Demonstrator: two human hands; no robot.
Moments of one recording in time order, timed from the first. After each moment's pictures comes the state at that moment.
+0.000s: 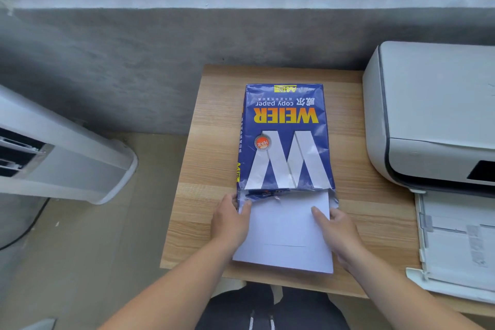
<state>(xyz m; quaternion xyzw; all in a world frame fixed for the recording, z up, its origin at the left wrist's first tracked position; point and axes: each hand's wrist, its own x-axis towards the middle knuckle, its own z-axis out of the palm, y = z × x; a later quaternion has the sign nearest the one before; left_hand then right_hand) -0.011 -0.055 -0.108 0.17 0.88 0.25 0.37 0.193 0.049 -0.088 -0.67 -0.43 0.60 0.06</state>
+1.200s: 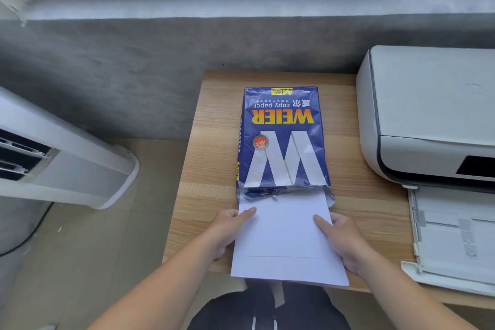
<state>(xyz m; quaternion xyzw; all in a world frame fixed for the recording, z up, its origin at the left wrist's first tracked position) -0.019 -0.077 -0.097 0.02 0.76 0.27 0.59 0.216 0.044 -0.079 -0.64 -0.38 0.67 0.04</state>
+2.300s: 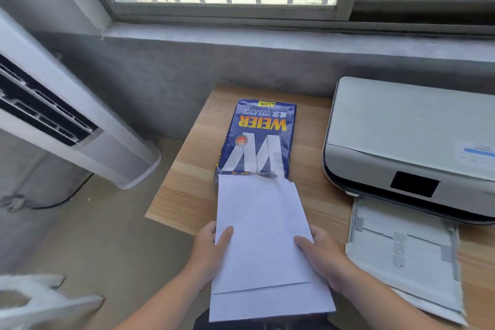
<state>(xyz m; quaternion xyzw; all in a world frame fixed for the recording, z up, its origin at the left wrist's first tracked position) 0.175 -0.122 -0.012 0.06 0.82 0.45 0.36 0.354 0.056 -0.007 -0.49 -0.52 0.70 -0.05</state>
